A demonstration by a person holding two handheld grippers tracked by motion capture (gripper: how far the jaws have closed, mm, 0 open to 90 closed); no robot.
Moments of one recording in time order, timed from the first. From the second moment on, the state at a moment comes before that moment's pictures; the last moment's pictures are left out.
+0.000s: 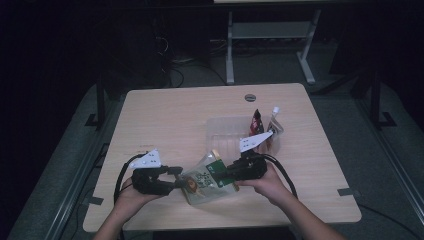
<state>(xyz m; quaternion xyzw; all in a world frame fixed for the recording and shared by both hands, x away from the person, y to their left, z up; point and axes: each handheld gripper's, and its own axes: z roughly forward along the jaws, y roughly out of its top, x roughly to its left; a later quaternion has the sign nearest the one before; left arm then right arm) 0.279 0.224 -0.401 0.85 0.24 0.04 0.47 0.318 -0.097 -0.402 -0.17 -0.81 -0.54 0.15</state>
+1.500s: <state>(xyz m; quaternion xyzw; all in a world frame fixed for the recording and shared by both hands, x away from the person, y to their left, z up) 0.280 0.218 -0.409 0.86 0.23 0.02 0.45 0.338 -0.136 -0.340 -0.18 -0.76 -0.62 0.07</state>
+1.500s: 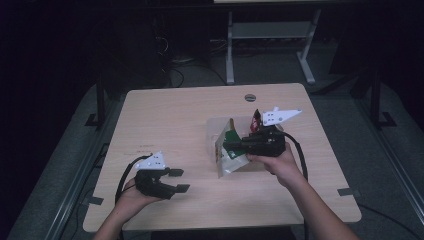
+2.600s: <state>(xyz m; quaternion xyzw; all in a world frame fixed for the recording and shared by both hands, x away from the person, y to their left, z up) 0.281 0.211 -0.417 0.87 0.23 0.02 0.43 0.387 -0.149 -0.347 -0.24 -0.74 -0.63 0.02</state>
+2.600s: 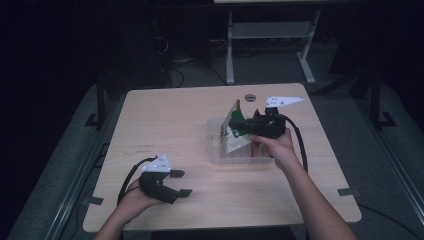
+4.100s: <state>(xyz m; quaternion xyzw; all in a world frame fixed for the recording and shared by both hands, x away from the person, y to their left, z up) 0.280 0.208 -0.421 0.88 0.22 0.01 0.42 0.380 -0.145 -0.352 -0.25 -0.78 -0.58 -0.02</state>
